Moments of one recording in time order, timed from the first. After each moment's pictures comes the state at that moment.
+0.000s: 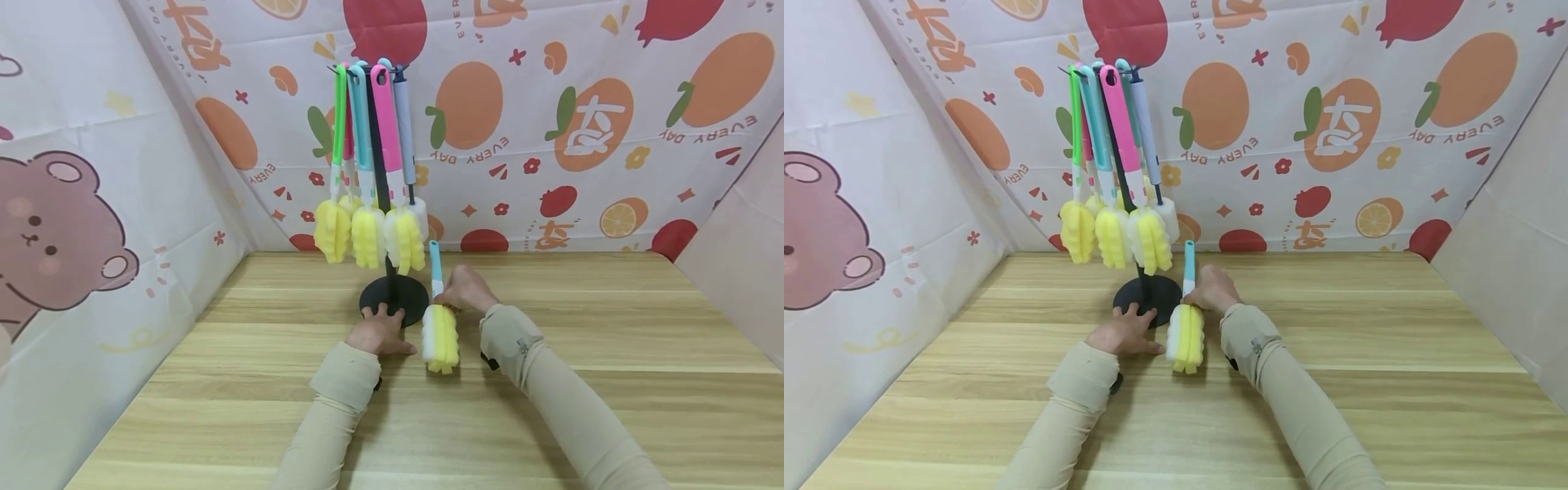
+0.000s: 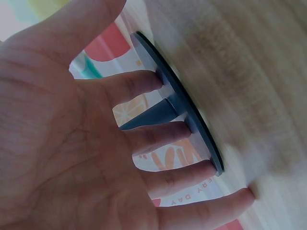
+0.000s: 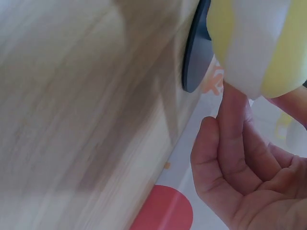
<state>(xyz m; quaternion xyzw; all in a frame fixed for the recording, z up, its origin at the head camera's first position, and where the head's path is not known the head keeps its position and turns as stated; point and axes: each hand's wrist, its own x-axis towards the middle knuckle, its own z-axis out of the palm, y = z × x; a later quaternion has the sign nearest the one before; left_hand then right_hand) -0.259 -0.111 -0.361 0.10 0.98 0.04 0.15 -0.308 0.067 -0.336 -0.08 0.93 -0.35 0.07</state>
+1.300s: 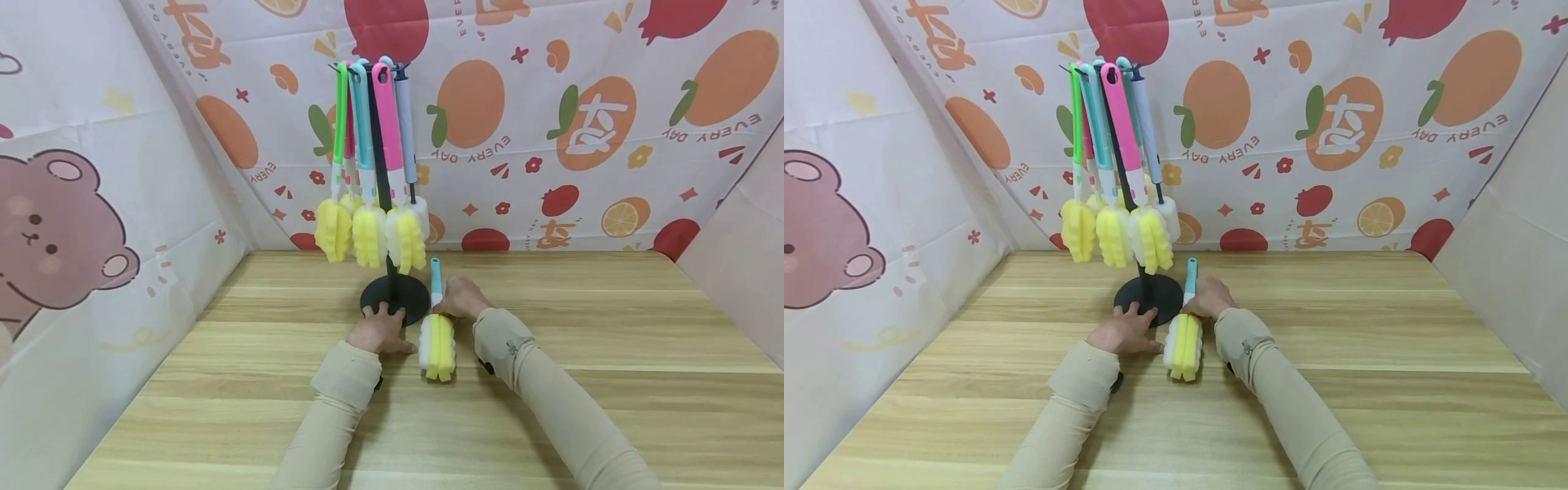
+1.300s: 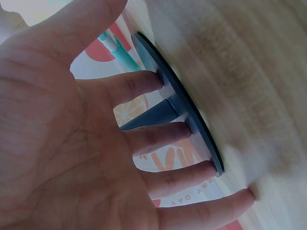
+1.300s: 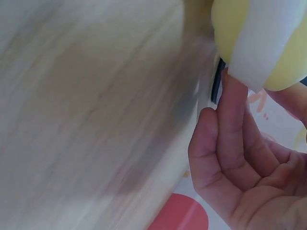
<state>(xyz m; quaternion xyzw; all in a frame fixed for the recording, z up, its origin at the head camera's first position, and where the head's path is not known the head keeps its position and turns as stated) -0.258 -0.112 -0.359 0.11 0.98 0.04 0.15 -0.312 0.058 -0.354 -0.08 0.95 -0.28 0.10</state>
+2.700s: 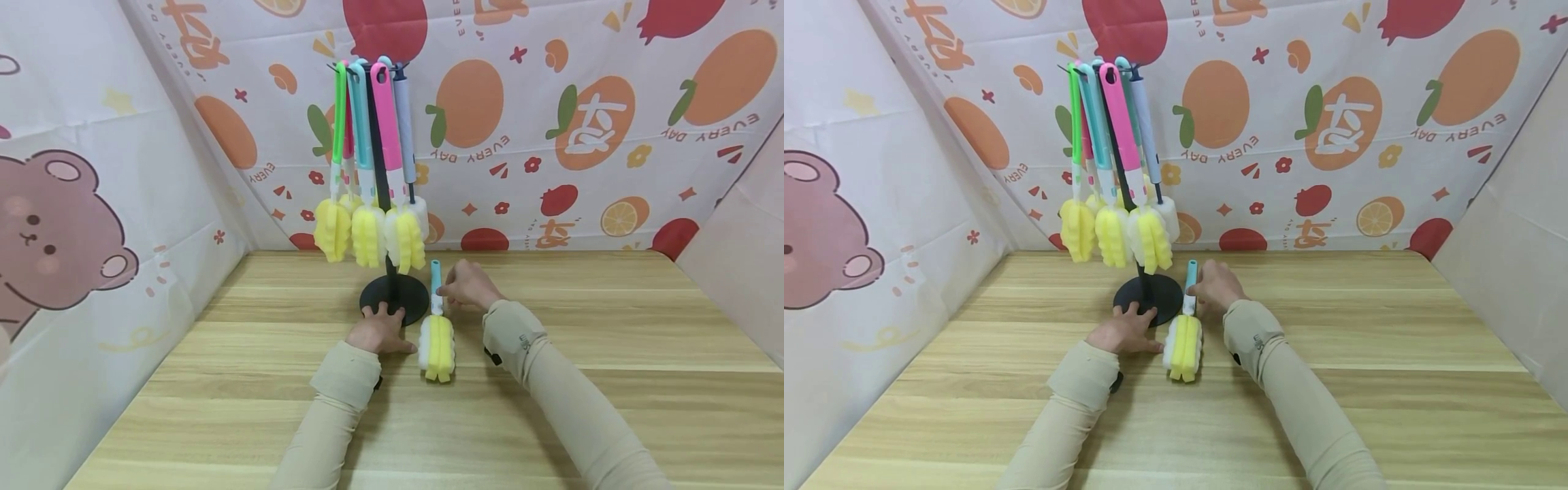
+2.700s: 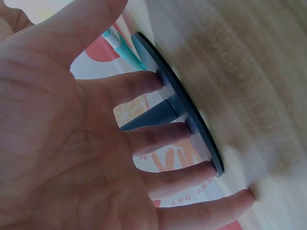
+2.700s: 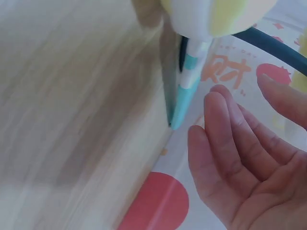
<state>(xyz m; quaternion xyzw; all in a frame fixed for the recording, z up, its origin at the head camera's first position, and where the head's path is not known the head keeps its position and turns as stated) -0.259 -0.112 -0.359 0.10 0.98 0.04 0.15 -0.313 0.073 -0.332 -0.09 0.94 -0.32 0.08</state>
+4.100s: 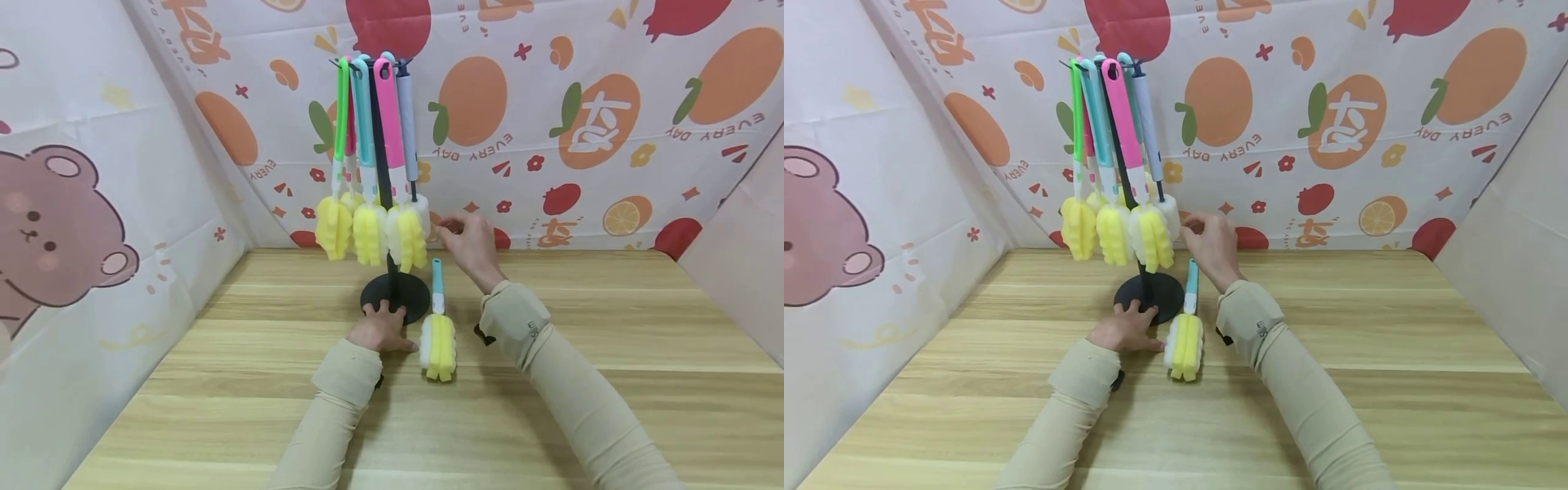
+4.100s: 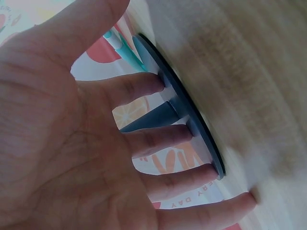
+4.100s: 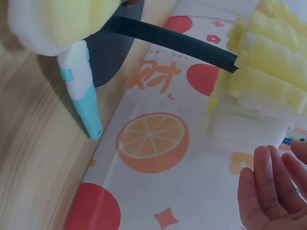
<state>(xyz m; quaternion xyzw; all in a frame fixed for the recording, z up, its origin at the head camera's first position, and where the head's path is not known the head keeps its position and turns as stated) -0.260 -0.111 -0.358 0.11 0.98 0.04 0.16 -0.311 0.060 -0.278 -0.15 0.84 -0.45 -0.25</state>
